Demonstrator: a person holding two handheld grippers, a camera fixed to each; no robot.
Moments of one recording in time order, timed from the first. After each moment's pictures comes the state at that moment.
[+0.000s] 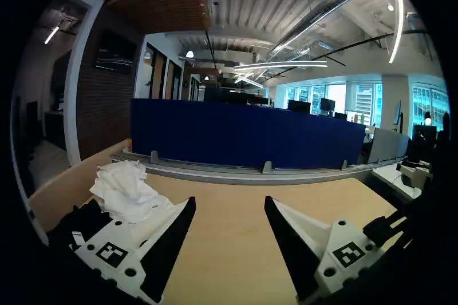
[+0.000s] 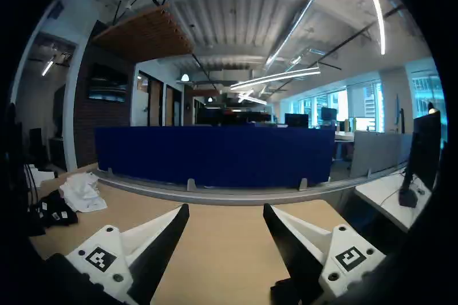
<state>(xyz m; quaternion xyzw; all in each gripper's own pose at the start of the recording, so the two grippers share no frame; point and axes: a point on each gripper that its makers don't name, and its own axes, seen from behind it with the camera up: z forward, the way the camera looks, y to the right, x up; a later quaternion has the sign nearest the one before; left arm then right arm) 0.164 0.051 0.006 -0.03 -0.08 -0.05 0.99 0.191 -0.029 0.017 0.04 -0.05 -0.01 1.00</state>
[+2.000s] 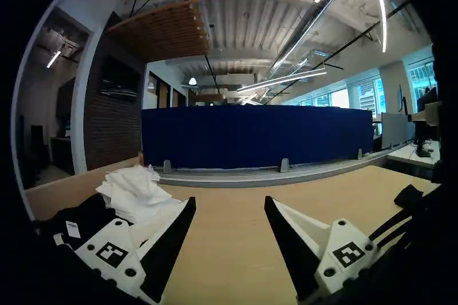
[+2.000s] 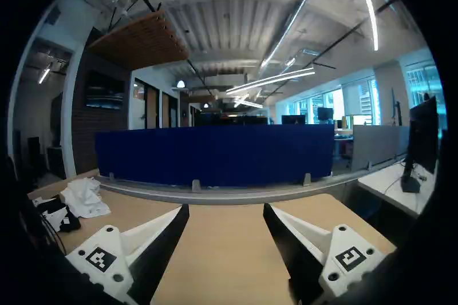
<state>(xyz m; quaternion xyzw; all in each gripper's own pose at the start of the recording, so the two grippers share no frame) 0.067 0.021 0.010 0.00 0.00 0.00 1.00 0.168 -0.059 0.007 0.02 -0.03 0.02 1.00</state>
